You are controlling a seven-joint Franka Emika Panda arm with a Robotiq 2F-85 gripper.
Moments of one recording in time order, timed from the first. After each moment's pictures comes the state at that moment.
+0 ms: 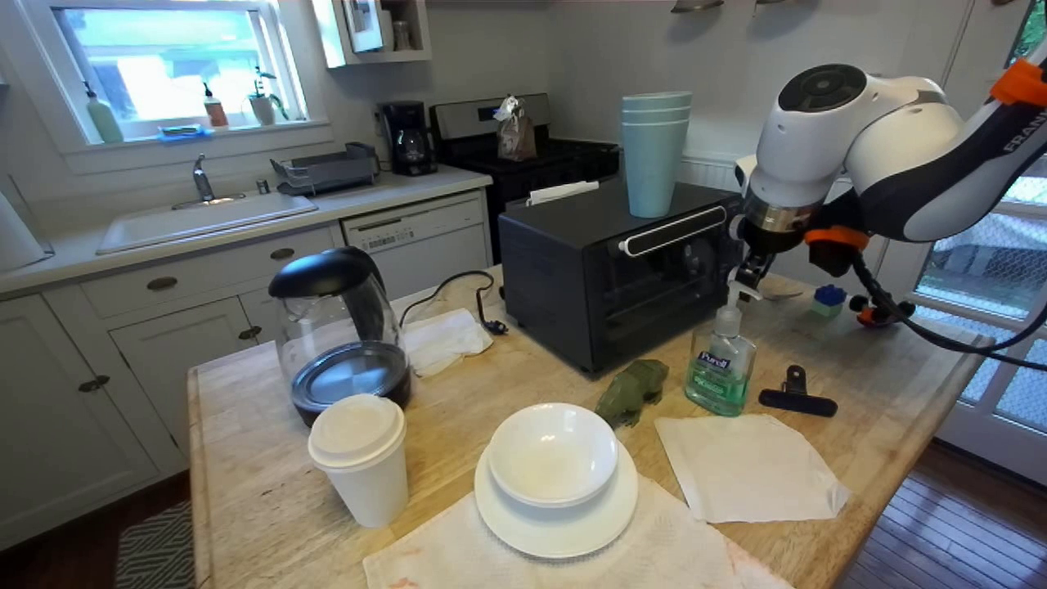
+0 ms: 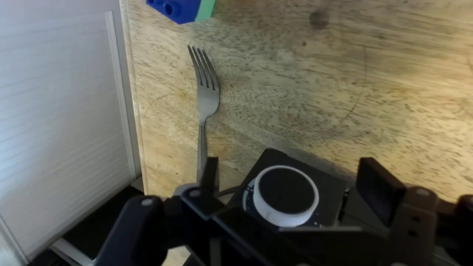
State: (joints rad) arm -0.18 0.34 -0.17 -2.23 -1.16 2.80 0.61
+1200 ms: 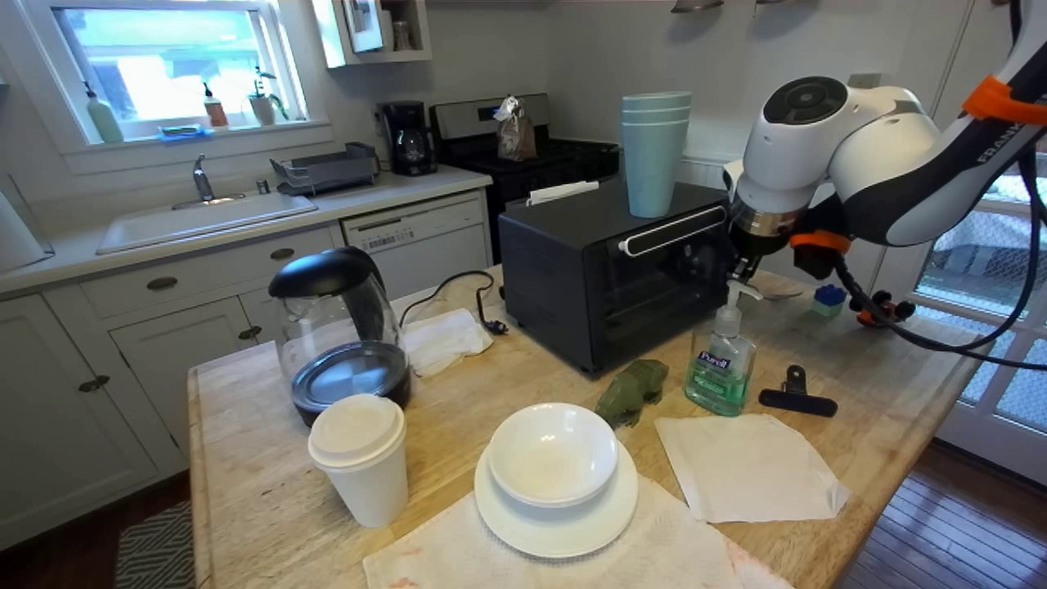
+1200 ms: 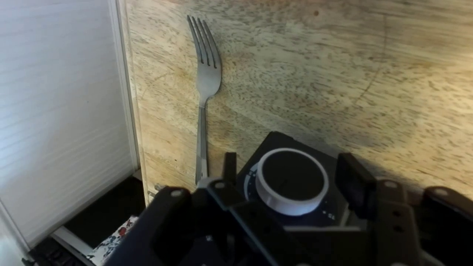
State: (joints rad) arm -0.17 0.39 -0.17 -2.17 -1.20 2.81 0.64
